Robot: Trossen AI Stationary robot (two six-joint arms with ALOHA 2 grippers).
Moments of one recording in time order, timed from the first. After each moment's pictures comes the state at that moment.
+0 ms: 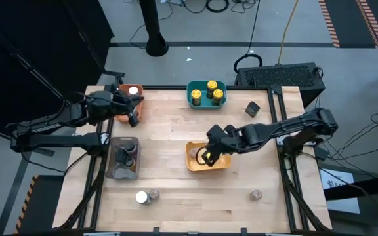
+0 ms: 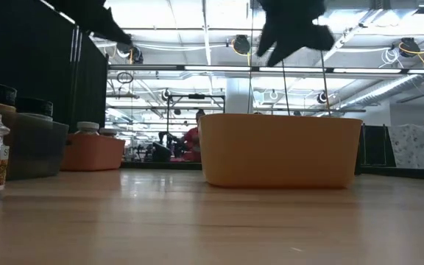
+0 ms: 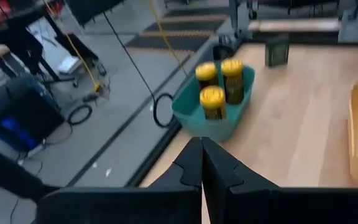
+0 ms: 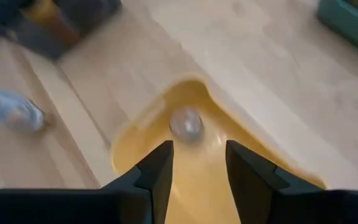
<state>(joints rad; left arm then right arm) 0.29 0.73 0.81 -0.45 -0.32 0.15 0.21 1.56 1.33 -0.76 0.33 0.88</state>
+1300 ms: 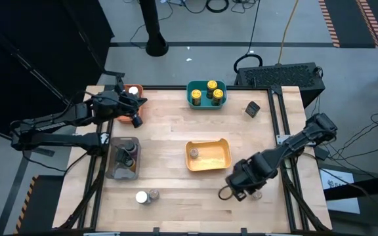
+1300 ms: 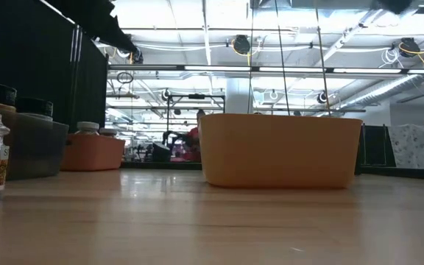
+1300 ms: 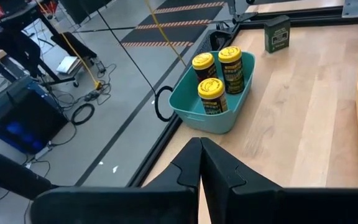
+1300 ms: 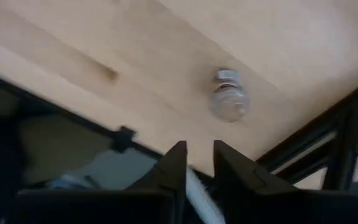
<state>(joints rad) 0.29 0.80 0.81 -0.43 -0.32 0.20 0.53 1.62 1.42 -1.31 -0.34 1.53</state>
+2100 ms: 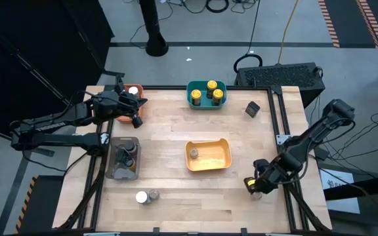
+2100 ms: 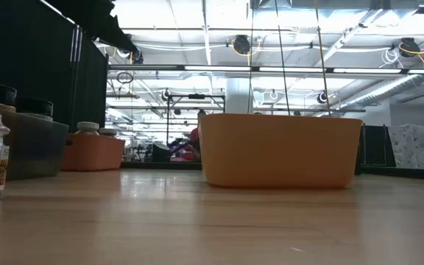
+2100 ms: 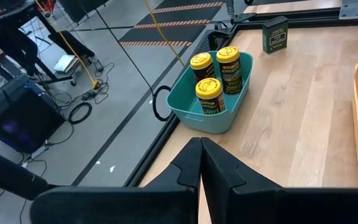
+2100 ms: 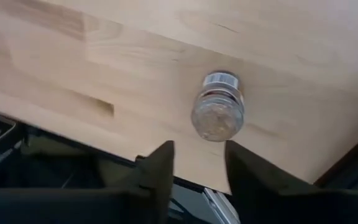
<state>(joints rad) 0.29 0.80 0.81 -0.43 -0.32 0.19 0.72 1.21 0.83 -0.80 -0.16 2.10</state>
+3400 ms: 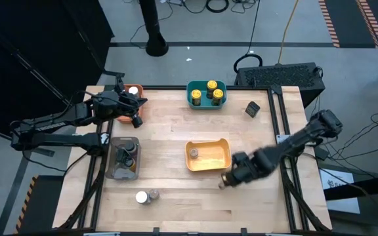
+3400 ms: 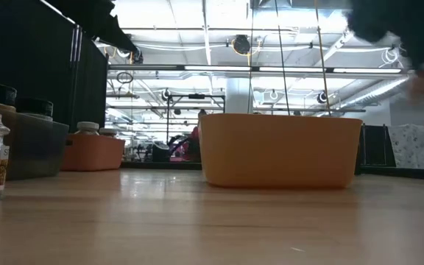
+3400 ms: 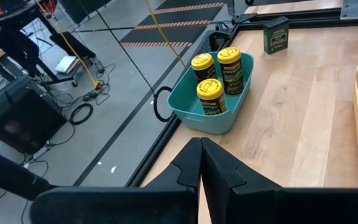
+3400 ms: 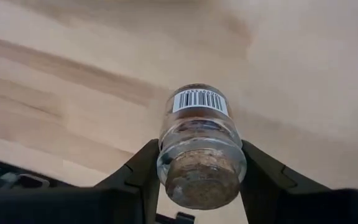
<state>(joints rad) 0.29 0.80 0.81 -0.43 -0.32 0.20 0.52 1.53 1.15 -0.96 -0.08 1.88</state>
